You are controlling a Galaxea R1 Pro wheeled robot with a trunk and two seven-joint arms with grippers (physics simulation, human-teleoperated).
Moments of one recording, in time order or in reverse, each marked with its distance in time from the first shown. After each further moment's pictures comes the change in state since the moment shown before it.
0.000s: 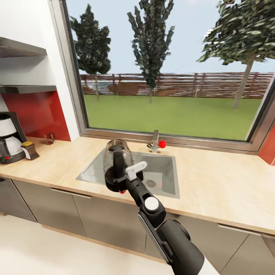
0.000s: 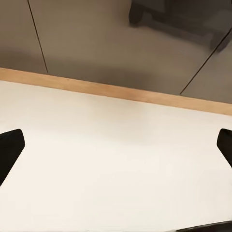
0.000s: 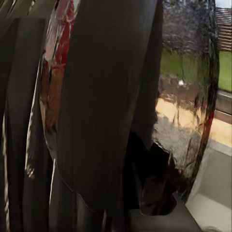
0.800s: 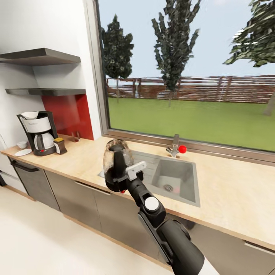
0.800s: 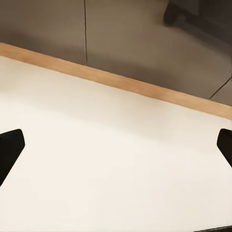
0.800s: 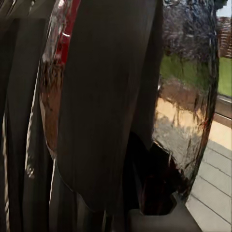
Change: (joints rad) left arm 0.007 0.014 0.002 0.002 0.000 0.002 0.013; right arm 0.001 0.000 0.000 -0.002 0.002 0.000 -0.001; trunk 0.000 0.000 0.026
